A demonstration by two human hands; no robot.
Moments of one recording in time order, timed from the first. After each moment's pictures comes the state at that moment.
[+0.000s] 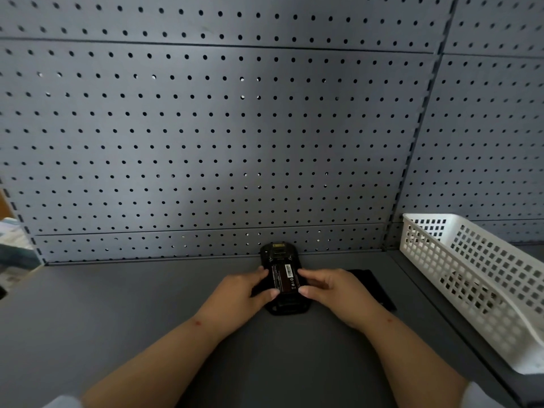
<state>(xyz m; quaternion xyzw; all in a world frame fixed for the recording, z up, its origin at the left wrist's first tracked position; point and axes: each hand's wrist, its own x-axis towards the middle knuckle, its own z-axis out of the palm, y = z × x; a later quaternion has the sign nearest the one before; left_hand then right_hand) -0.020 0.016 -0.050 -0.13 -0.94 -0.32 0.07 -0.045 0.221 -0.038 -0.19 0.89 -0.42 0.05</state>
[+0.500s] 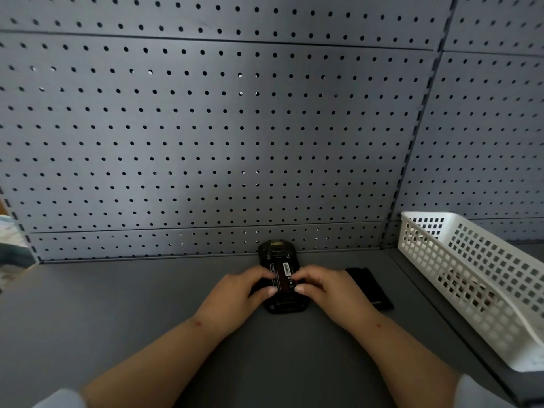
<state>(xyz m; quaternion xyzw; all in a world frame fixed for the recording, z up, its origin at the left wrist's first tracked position) -0.017 0.017 -0.051 -0.15 -0.92 -0.34 0.11 -0.039 0.215 -0.038 -0.22 0.90 -0.37 -0.03</state>
